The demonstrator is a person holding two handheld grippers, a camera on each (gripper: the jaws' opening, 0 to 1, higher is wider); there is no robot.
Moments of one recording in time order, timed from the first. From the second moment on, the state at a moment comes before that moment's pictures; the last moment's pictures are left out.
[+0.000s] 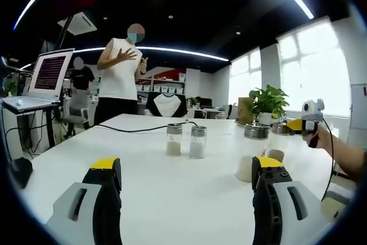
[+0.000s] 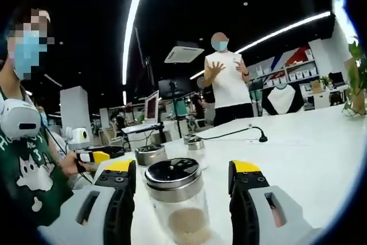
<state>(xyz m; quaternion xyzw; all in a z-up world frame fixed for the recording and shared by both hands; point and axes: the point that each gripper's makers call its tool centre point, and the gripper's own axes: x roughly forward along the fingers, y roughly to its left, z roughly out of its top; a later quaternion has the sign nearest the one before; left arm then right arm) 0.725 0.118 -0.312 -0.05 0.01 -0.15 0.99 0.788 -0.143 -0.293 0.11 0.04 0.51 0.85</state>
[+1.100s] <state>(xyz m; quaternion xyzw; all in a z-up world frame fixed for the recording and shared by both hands) 0.723 0.113 -0.314 -0.04 0.01 -0.15 0.99 0.761 -0.117 -0.299 0.01 0.03 0.54 0.84</state>
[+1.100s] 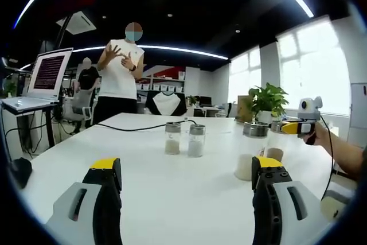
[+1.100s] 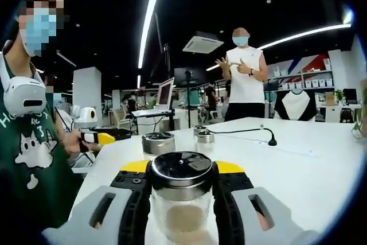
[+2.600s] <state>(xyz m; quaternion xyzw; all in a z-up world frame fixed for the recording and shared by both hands) 0.723 0.114 -0.312 -0.04 0.01 -0.15 0.99 0.781 -0.136 -0.302 -0.02 0.04 0.41 0.91</state>
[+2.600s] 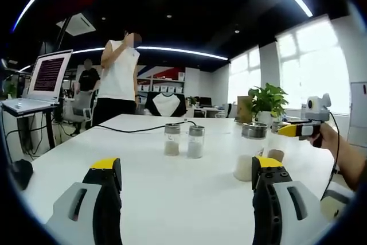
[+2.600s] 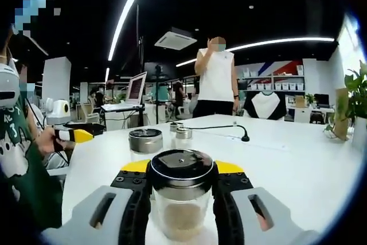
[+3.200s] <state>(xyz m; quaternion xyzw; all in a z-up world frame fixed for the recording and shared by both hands) 0.723 0.110 -0.317 -0.04 0.02 -0.16 0.99 0.777 -0.135 -0.304 -0.02 0.05 0.33 0.94</state>
